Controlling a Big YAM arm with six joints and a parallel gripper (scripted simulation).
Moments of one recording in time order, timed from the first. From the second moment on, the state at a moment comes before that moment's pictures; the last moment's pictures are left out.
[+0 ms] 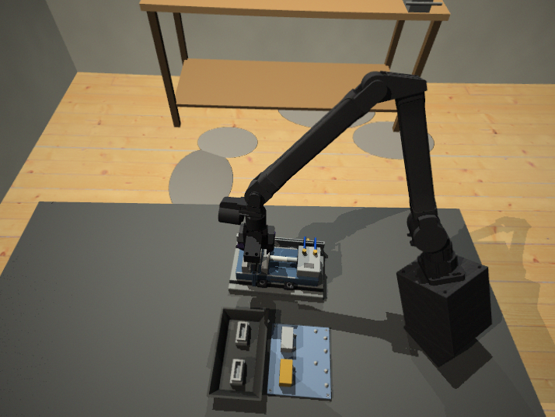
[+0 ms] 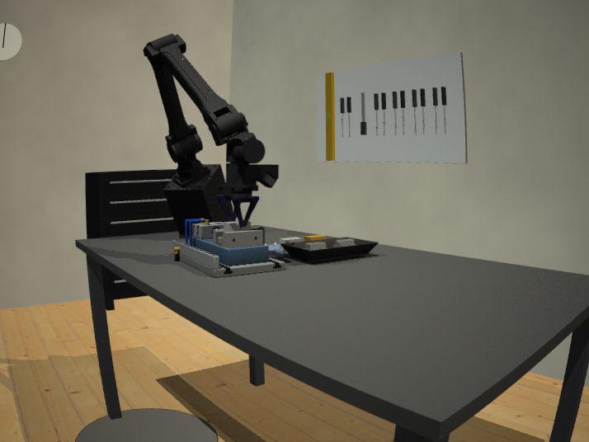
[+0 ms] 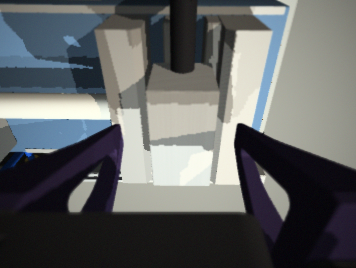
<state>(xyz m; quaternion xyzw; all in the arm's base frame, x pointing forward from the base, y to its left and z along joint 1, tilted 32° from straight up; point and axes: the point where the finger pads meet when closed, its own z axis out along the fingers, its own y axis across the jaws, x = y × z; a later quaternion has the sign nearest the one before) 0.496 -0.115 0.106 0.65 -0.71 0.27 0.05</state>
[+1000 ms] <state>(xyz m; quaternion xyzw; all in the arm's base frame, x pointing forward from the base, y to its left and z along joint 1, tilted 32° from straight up) 0.474 -0.084 0.161 0.66 -0.70 0.27 0.05</state>
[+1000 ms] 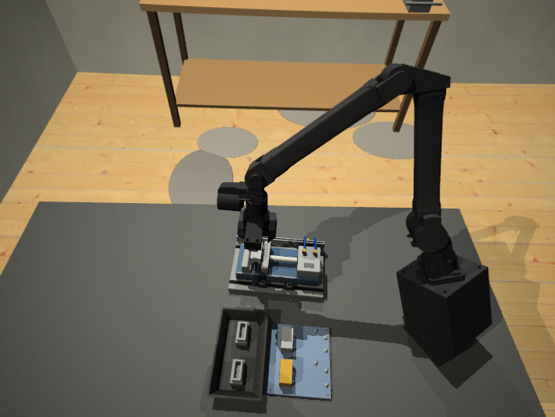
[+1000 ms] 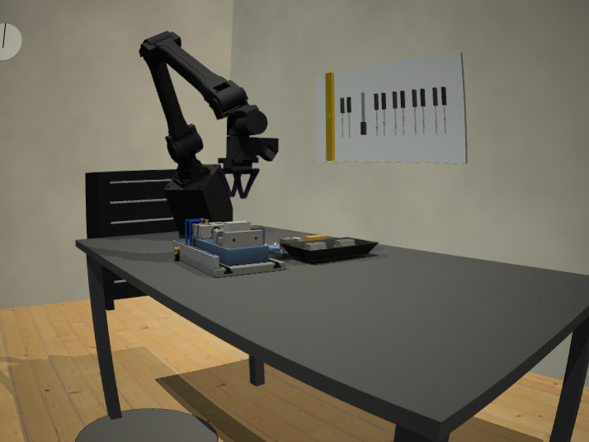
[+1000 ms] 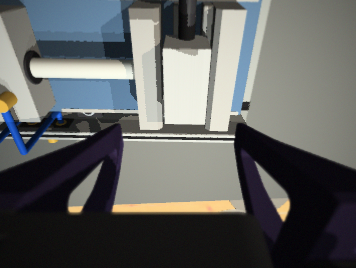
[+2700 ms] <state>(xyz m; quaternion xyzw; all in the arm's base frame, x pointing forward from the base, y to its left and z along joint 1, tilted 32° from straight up) 0.457 -0.083 0.159 0.65 -0.71 0.27 0.05</state>
